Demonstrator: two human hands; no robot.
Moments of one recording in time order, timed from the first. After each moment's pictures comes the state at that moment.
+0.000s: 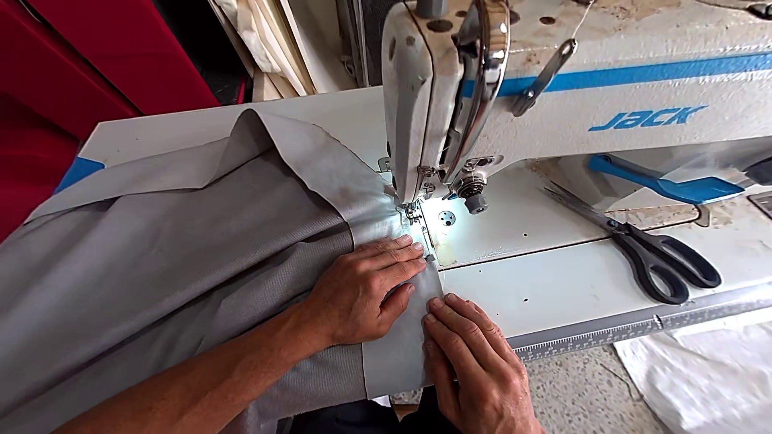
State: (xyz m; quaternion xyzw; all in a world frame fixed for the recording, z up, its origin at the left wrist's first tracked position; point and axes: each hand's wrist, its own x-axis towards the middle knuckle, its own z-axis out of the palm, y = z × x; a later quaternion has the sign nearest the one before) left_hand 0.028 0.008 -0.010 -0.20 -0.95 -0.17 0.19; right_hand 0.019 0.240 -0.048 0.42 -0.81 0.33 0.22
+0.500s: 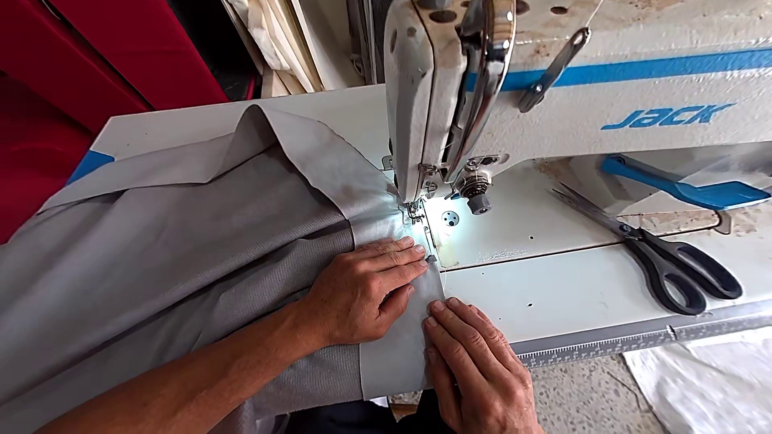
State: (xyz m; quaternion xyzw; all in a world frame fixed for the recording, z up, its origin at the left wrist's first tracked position) left_hand 0.030 0.007 -0.010 -0.21 -0.94 -0.17 0.19; right_hand 0.017 0.245 -0.051 0.44 -0.80 0.34 0.22
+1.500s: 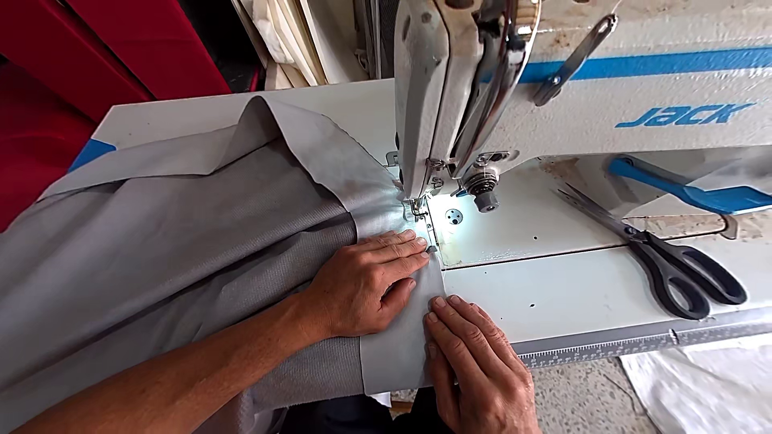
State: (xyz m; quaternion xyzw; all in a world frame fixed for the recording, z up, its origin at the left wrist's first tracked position) left_hand 0.027 0.006 -0.009 -0.21 -0.95 -0.16 0.19; right_hand 0.018 0.243 -0.047 0.43 -0.81 0.33 0.22
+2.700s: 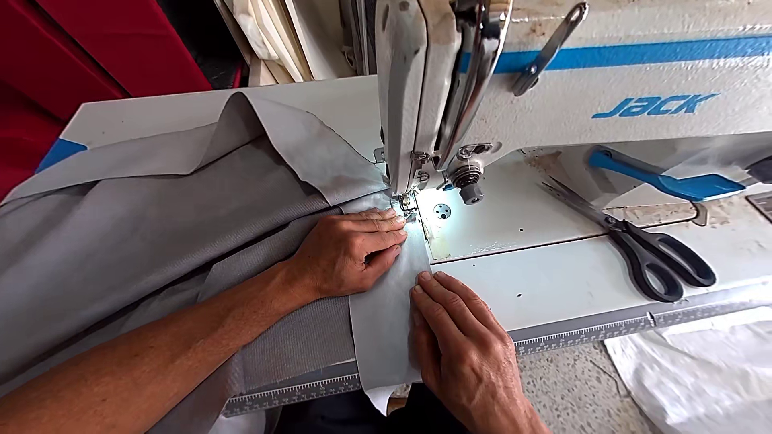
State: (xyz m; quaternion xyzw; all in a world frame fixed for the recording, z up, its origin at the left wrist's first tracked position) left_hand -0.001 -0.020 -0.008 -0.23 -0.93 -0.16 0.24; right_hand 0.007 0.227 -0.033 0.41 -0.84 0.28 0.21
